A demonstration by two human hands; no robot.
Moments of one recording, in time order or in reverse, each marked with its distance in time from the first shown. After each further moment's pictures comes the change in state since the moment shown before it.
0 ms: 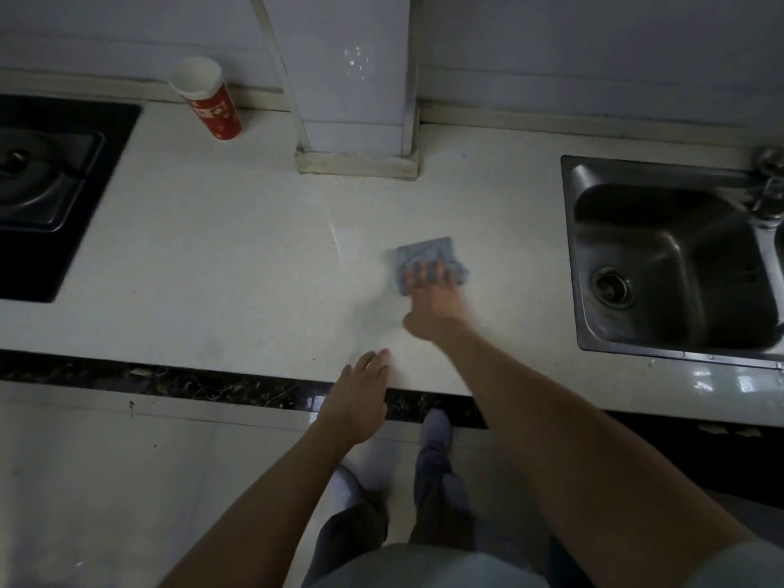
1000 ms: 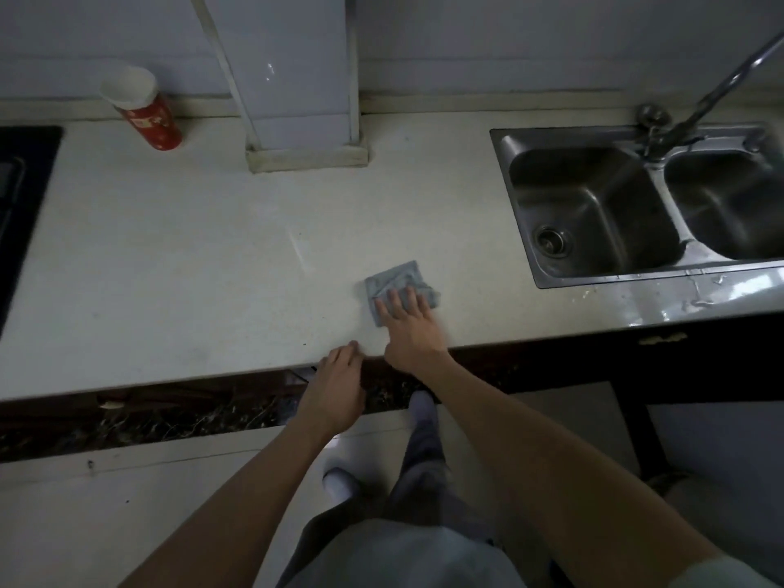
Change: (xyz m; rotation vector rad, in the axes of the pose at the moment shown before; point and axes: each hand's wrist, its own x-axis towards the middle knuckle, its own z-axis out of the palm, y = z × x) left_hand -0.035 -0.034 0.018 0.017 0.077 0.103; right_hand -0.086 -0.043 0.058 0.004 0.040 0.076
